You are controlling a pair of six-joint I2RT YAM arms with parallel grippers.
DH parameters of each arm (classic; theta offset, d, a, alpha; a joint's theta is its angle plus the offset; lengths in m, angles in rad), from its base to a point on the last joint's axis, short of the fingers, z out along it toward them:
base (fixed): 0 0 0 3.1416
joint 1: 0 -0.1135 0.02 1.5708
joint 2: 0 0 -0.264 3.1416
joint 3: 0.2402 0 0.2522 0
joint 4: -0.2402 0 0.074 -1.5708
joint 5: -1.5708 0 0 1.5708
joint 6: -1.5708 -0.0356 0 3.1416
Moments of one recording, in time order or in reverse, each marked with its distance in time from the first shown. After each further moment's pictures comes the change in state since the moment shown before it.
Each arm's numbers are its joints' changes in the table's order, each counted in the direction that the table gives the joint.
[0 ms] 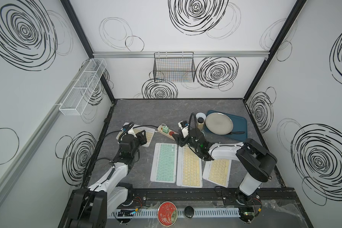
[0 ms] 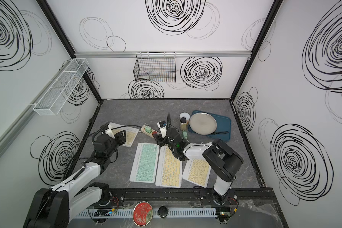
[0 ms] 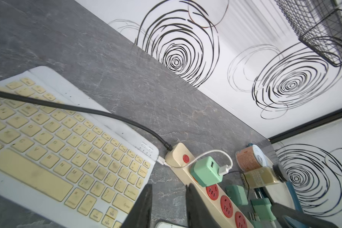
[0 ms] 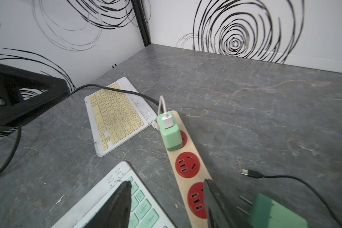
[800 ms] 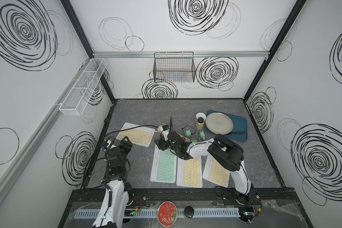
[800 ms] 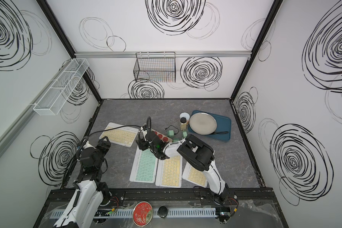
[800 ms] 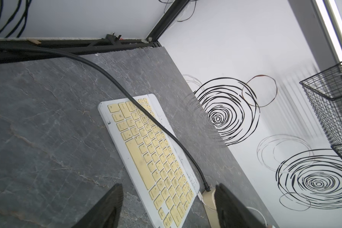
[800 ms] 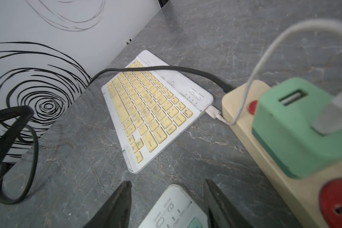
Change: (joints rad) left arm -0.320 -0.395 -0.184 -0.174 0.042 0.240; right arm -0.121 0.395 0.369 -0.082 -0.037 -0.296
